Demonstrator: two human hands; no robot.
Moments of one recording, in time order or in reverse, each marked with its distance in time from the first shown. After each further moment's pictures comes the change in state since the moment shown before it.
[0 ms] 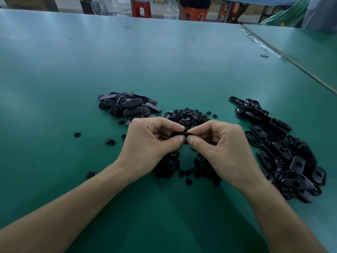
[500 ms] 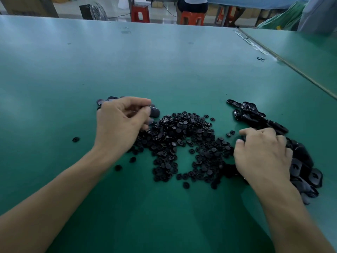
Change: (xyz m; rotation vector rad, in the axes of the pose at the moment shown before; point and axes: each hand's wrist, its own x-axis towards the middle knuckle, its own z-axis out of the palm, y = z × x) left_hand 0.033 -0.005 -0.037 0.165 0.301 0.024; right_hand -0.002 0.005 -0.038 -0.978 0.217 0.453
